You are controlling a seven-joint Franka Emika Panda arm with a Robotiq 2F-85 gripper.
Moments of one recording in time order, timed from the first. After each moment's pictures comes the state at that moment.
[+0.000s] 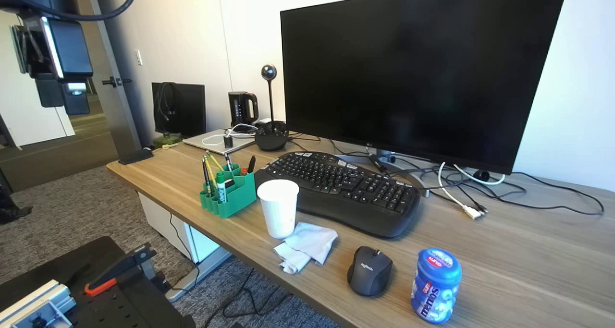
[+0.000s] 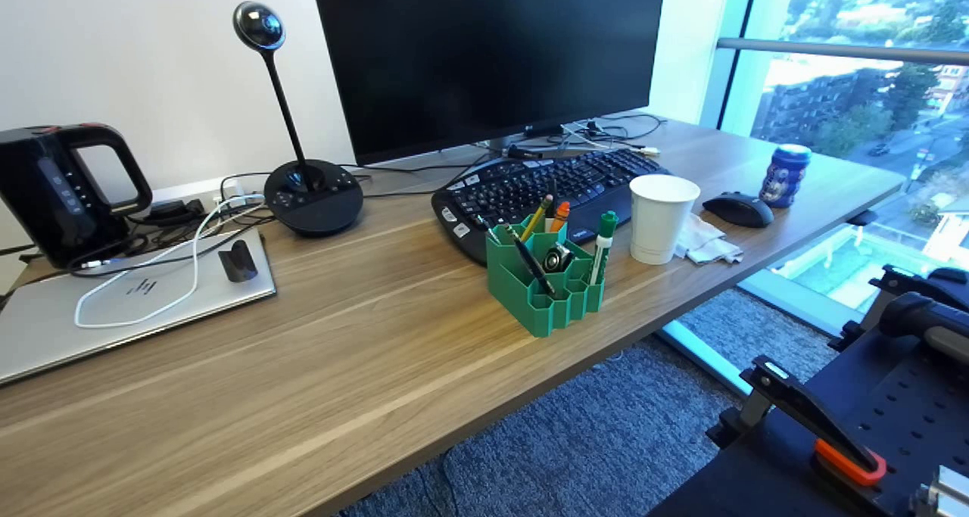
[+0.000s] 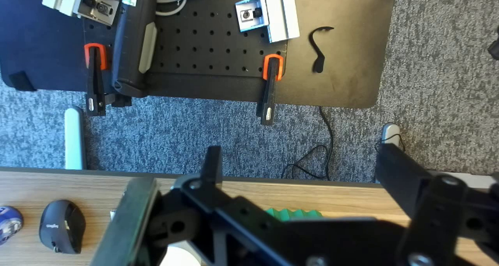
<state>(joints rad) 0.16 -0.57 0.19 -2.63 0.13 1.96 0.14</state>
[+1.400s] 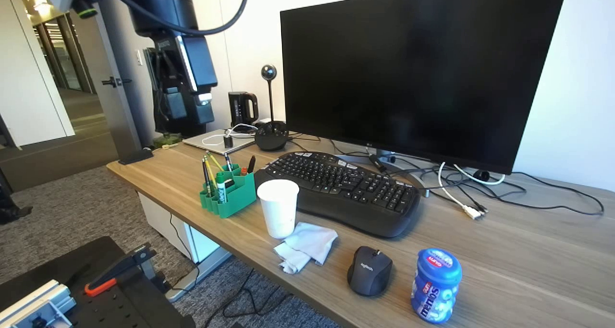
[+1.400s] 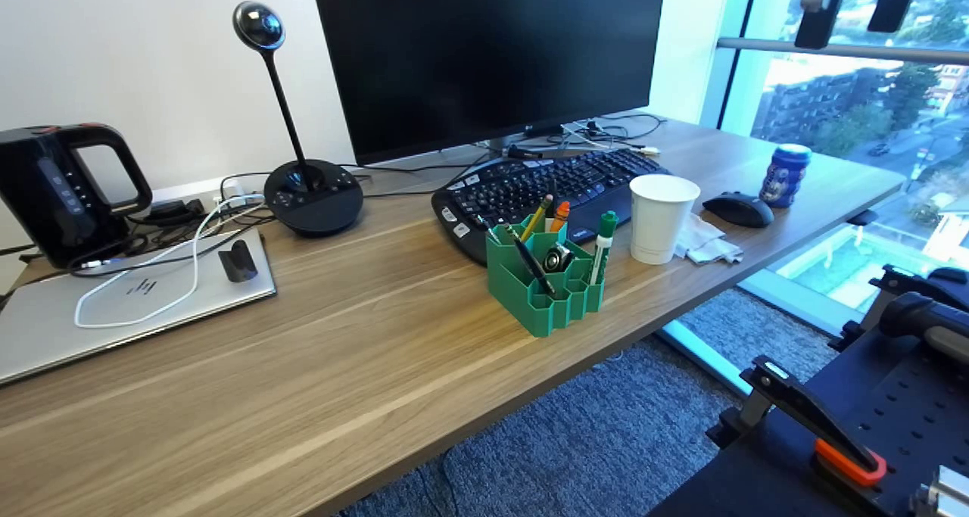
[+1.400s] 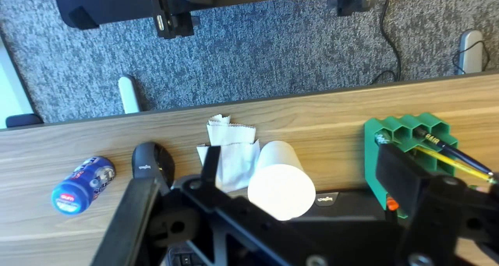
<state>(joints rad) -0.03 -0.31 0.13 -2.51 -0.06 2.22 0.20</state>
